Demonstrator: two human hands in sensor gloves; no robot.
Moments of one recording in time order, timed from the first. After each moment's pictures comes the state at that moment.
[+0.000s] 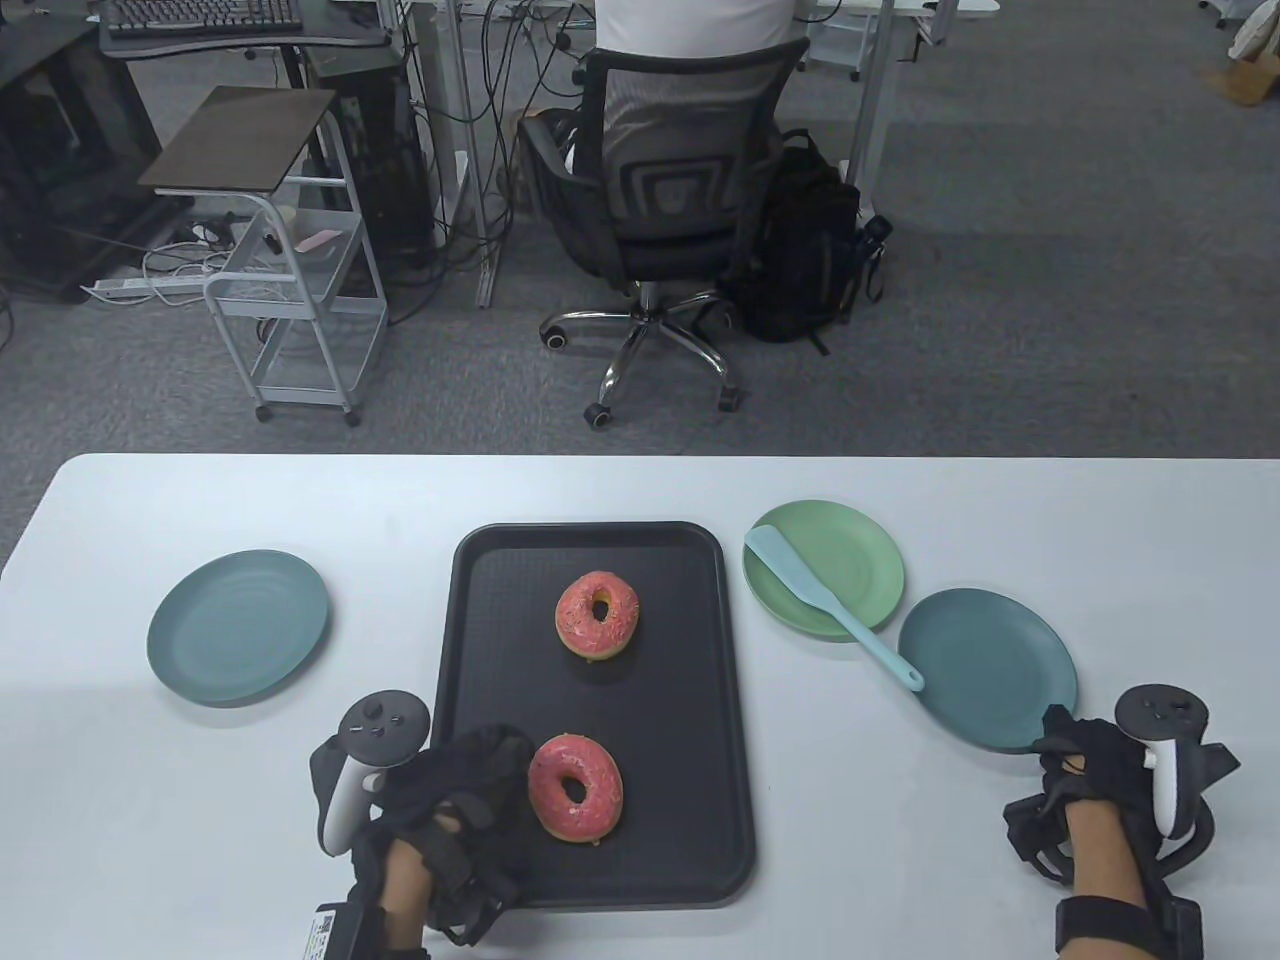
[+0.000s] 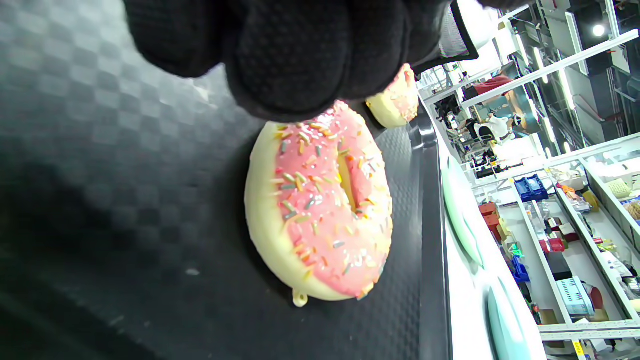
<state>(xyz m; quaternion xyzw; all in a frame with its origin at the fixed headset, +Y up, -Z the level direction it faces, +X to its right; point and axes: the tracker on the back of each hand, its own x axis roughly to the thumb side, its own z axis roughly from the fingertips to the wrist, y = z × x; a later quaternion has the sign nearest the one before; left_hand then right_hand) -0.212 -0.745 -0.307 -0.20 0.04 0.48 0.85 0.422 -0.762 -0.334 -0.43 0.00 0.87 0.25</state>
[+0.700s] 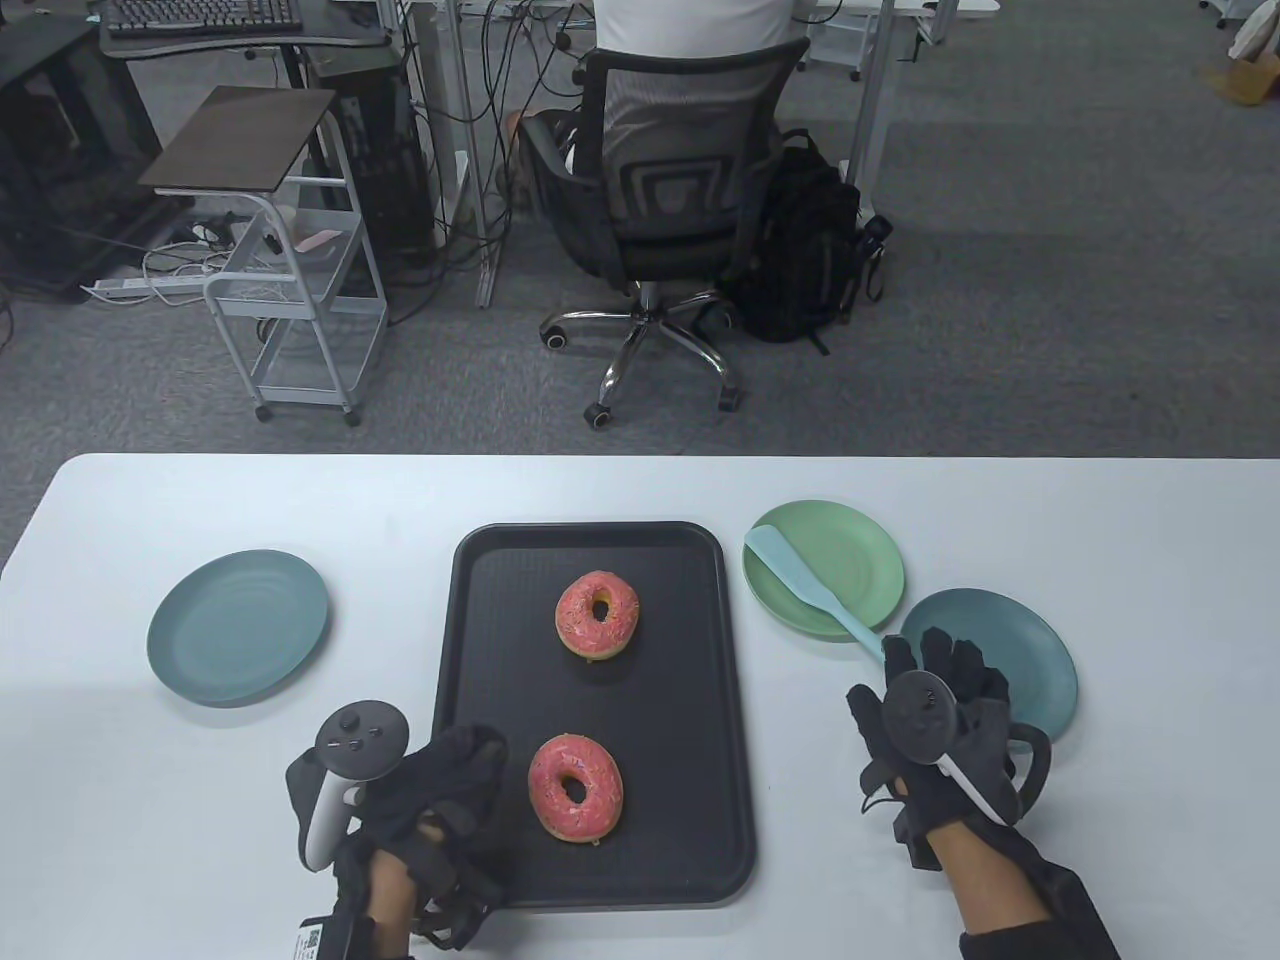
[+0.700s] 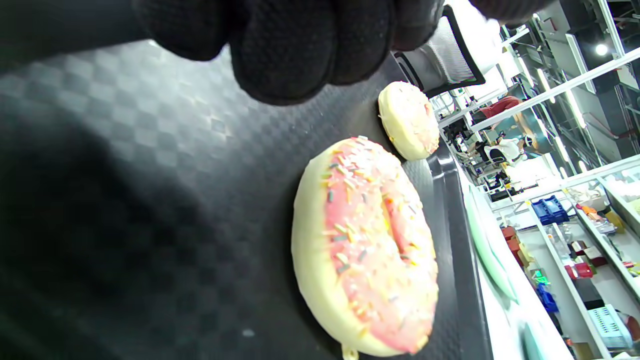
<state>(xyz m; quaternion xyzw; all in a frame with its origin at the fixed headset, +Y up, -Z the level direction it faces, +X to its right) -0.230 -0.744 -0.298 -0.16 0.07 0.45 0.88 0.230 -0.707 -0.336 -0.04 -0.09 0.99 0.05</state>
